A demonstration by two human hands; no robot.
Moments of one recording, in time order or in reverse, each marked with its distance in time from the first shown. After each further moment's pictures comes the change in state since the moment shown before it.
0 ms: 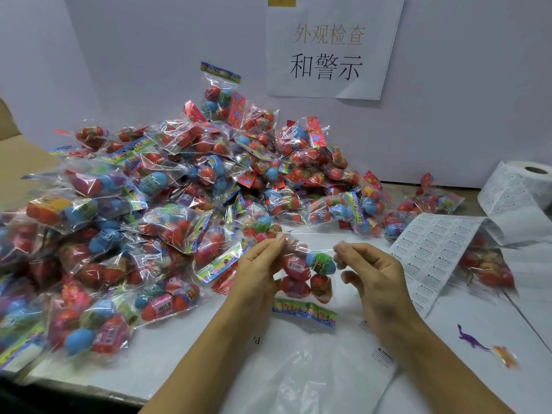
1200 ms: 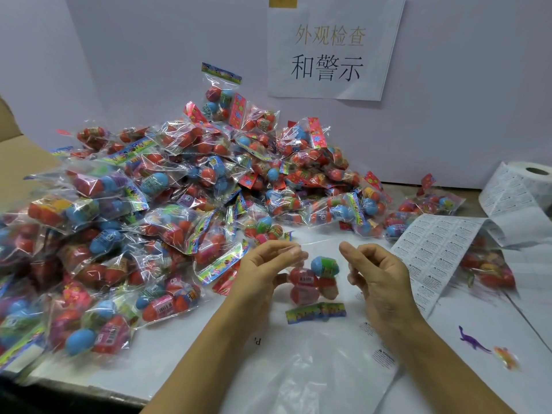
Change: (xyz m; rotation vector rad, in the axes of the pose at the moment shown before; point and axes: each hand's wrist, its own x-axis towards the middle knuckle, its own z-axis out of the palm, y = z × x) left_hand 0.007 -0.005 -0.011 0.086 -0.067 0.034; right_hand 0.006 0.005 -0.005 0.062 0.091 0.047
